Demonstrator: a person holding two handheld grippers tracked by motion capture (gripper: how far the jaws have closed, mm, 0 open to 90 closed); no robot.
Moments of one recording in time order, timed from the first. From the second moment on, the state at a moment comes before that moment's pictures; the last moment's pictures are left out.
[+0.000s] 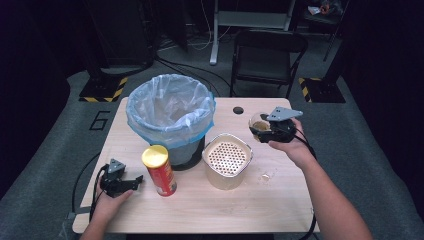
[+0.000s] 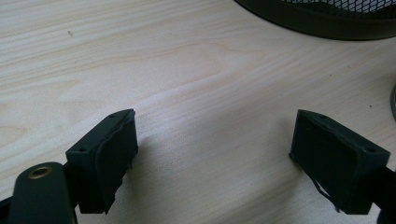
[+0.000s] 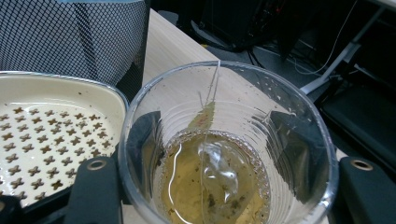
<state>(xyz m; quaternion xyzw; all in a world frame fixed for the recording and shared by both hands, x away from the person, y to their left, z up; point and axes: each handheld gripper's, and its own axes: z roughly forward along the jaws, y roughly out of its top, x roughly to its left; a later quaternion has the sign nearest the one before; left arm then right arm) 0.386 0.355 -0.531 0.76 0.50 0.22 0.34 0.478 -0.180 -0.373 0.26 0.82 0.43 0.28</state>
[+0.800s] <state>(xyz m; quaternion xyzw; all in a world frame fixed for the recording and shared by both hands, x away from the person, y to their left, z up) 0.386 0.355 -0.531 0.76 0.50 0.22 0.34 0.479 -0.162 -0.376 0.18 0.83 0.39 0.35</state>
